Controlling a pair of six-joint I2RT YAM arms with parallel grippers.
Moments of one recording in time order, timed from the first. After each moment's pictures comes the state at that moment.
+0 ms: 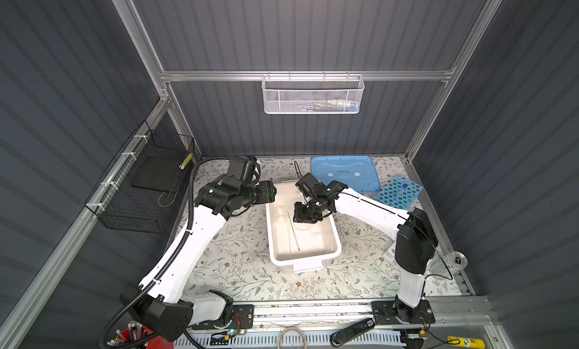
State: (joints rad) left arm -0.46 1.27 1.46 -0.95 0.06 -0.44; right arm 0.81 1.87 1.62 -0.85 -0.20 0.69
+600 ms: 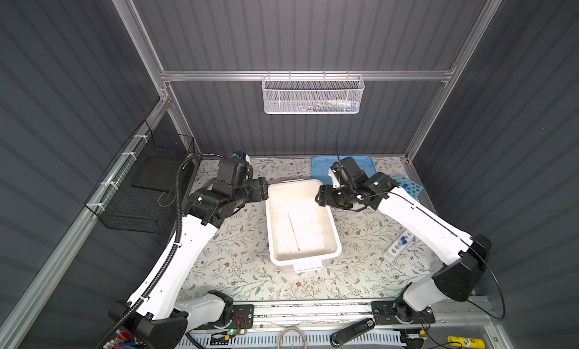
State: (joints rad) left arm -0.46 1.22 1.47 -0.94 -0.10 -0.40; right arm 0.64 1.52 1.54 -0.95 -0.04 0.67
